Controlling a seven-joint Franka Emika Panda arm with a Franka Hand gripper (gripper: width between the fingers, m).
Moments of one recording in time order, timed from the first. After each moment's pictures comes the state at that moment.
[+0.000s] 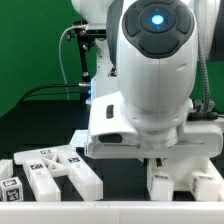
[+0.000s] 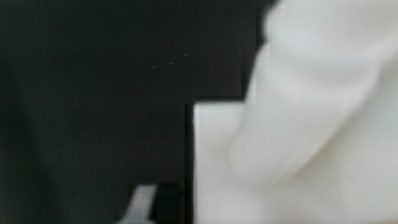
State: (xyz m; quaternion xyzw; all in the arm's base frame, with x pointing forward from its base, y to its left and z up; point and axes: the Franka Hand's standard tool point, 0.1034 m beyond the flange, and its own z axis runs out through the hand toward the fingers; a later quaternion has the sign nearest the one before) arm 0.578 0.036 0.042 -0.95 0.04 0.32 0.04
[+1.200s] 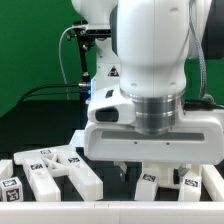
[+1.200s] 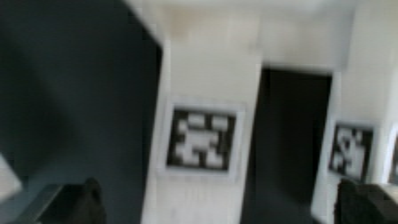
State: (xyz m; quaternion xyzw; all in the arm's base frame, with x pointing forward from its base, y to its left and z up) arm 0.618 0.033 0.034 -1.00 0.08 0.05 0.02
